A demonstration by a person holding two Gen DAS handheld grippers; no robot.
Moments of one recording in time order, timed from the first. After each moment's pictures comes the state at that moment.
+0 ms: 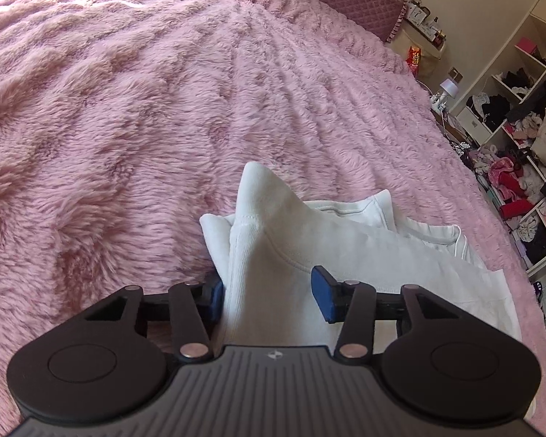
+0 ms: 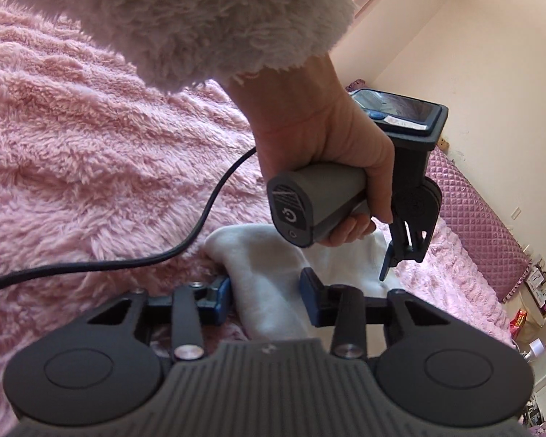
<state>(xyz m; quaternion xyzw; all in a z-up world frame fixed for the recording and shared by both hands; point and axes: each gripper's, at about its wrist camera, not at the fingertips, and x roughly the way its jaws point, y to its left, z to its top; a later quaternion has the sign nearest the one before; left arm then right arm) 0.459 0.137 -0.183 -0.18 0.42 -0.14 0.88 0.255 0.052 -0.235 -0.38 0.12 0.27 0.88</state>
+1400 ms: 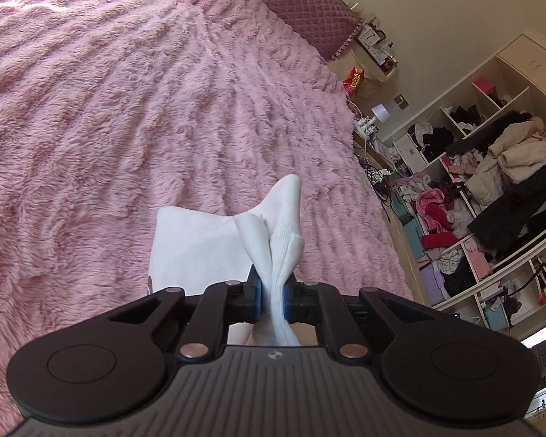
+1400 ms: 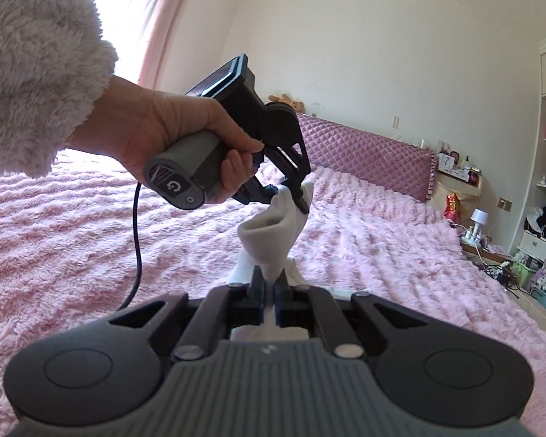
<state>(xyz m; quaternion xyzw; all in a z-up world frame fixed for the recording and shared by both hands) 0.465 0.011 -0.072 -0.28 0.41 -0.22 0.84 0.226 -0.134 -0.104 -0.12 0.11 0.10 0.98</state>
